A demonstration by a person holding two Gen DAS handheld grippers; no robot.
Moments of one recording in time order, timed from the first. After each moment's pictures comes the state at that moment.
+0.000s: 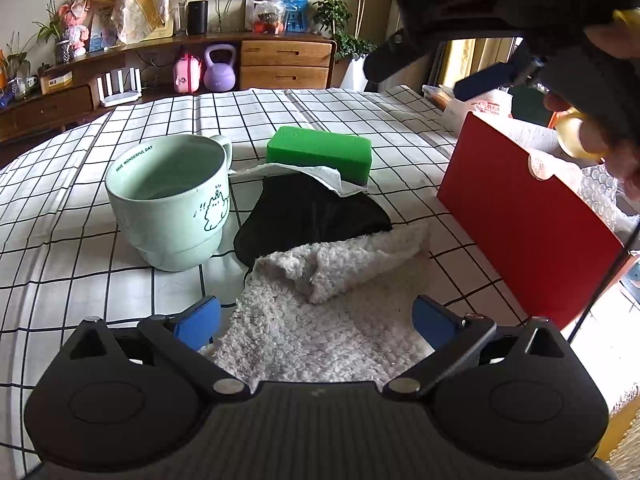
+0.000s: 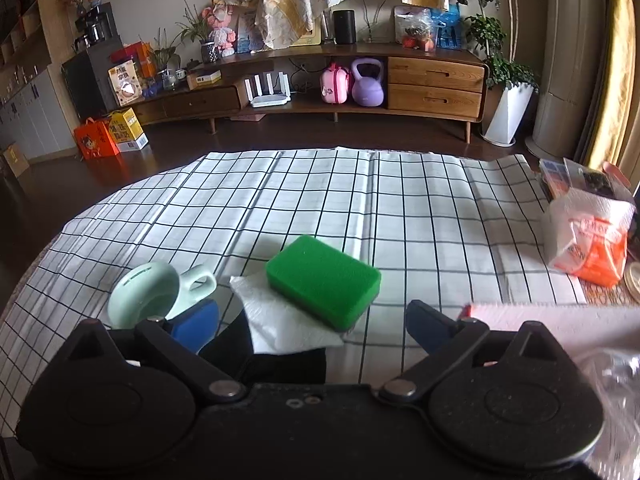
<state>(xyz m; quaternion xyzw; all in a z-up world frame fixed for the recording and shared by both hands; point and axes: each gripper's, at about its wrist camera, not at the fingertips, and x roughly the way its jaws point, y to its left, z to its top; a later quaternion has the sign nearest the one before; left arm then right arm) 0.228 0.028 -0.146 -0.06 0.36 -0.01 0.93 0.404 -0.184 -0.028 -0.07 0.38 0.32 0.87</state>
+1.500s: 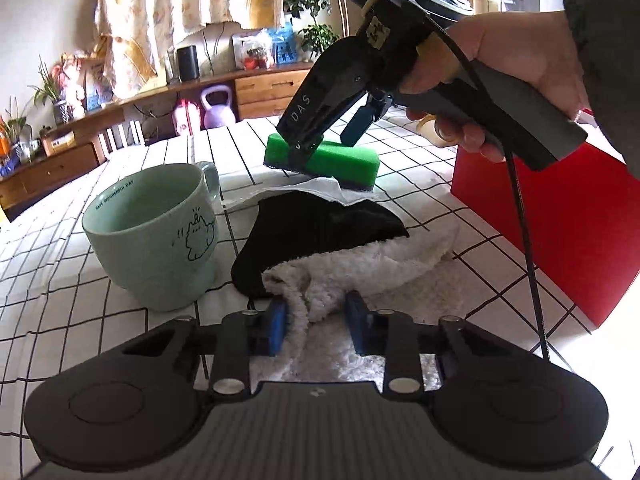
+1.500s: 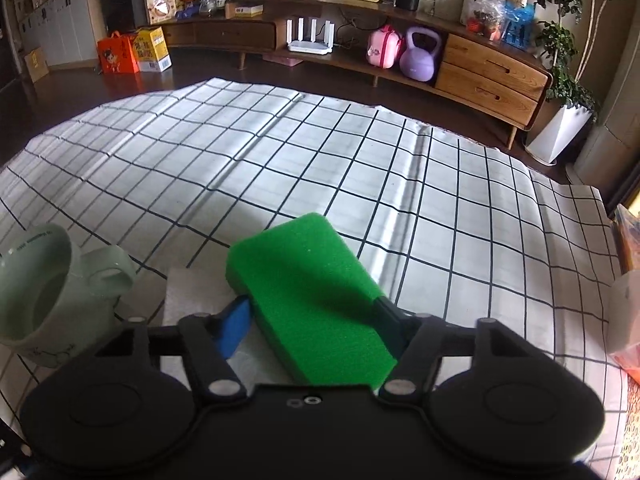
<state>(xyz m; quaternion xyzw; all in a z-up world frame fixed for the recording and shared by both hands) 0.241 0.008 -0.169 0.03 0.31 0.01 0.95 0.479 -0.114 -0.101 -0.19 0.40 0.36 0.82</state>
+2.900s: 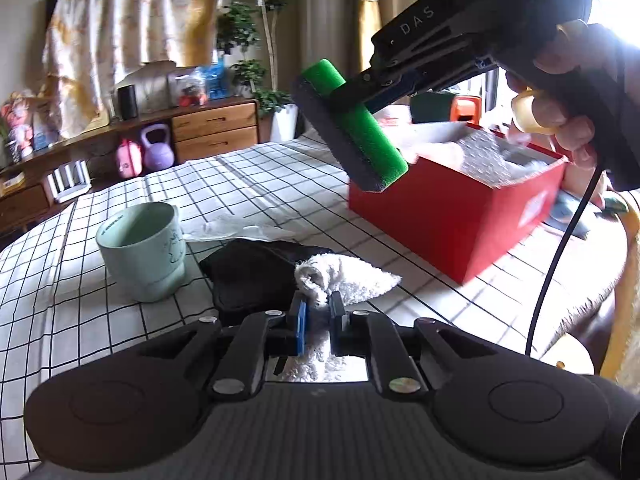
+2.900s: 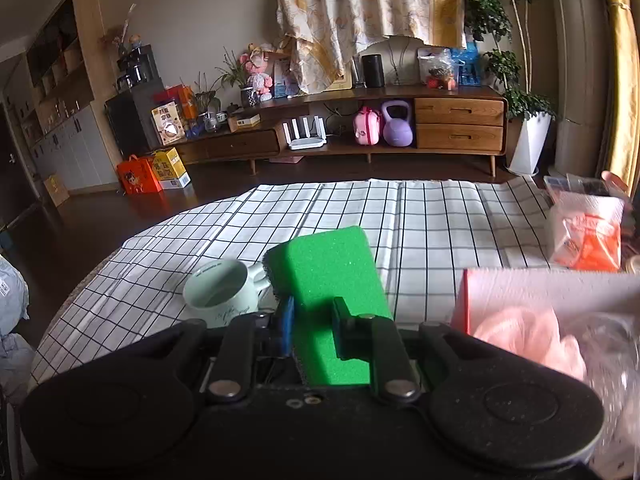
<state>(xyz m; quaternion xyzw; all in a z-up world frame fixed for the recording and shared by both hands) 0.144 -0.002 -0.124 0.05 0.27 -0.11 0.95 0.321 -0.247 -0.002 -0.02 0.32 0.37 0.87</state>
